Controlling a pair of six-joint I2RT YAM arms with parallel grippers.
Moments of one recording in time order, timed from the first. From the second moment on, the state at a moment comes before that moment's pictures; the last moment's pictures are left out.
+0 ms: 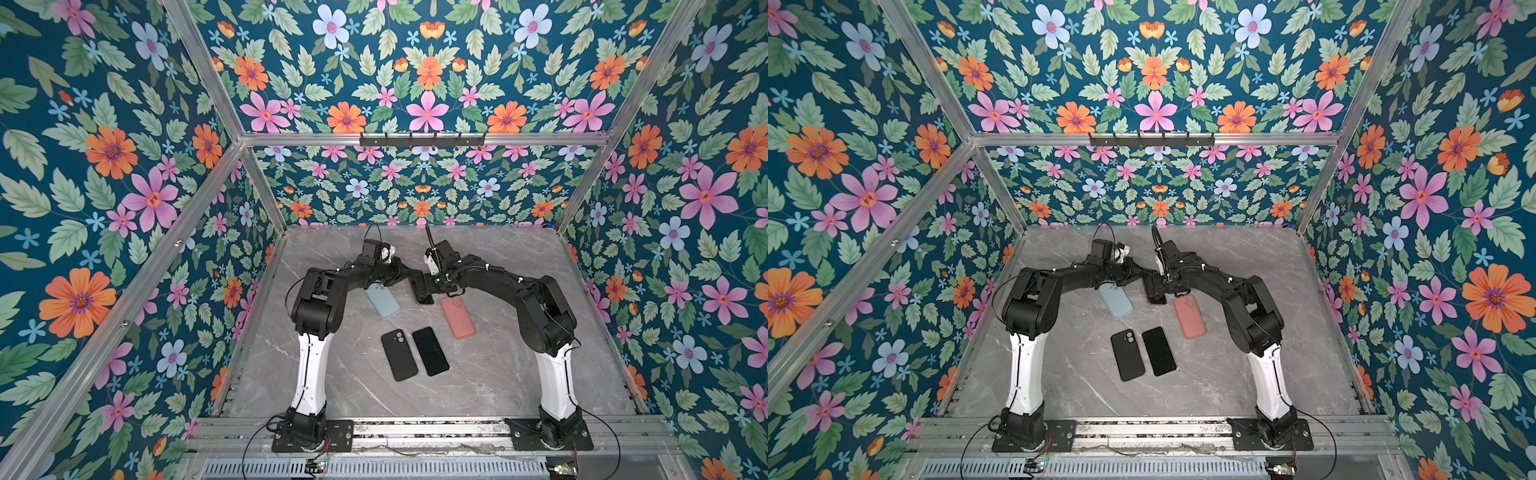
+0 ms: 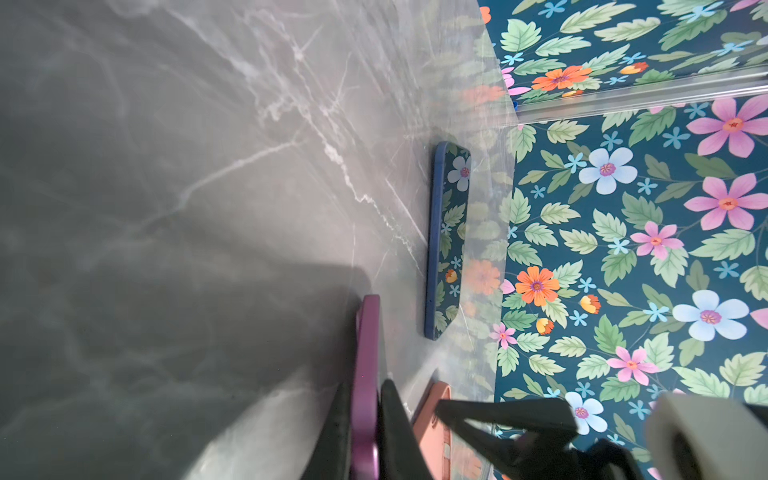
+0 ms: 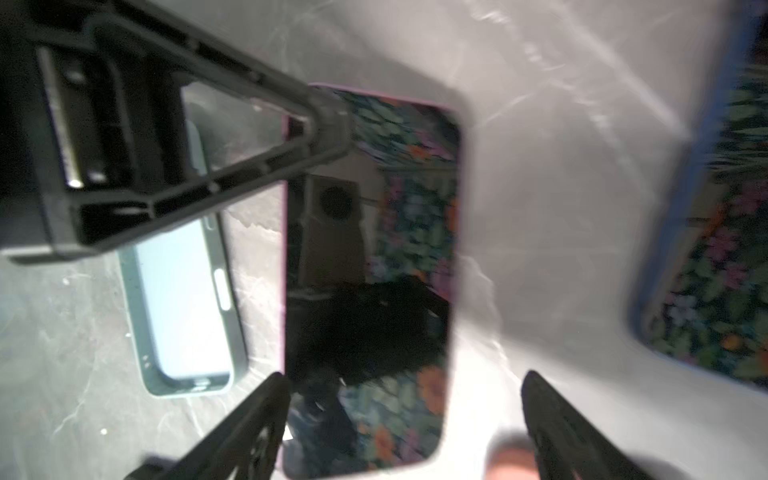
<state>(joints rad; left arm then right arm) -0.33 2.23 1.44 0.06 0.70 -0.80 0.56 2.08 1.59 -0.55 -0.11 0.32</state>
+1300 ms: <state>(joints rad) -0.33 2.08 1.13 0.72 0.56 -1.39 0.45 1.90 0.82 0.82 -0.41 1.58</state>
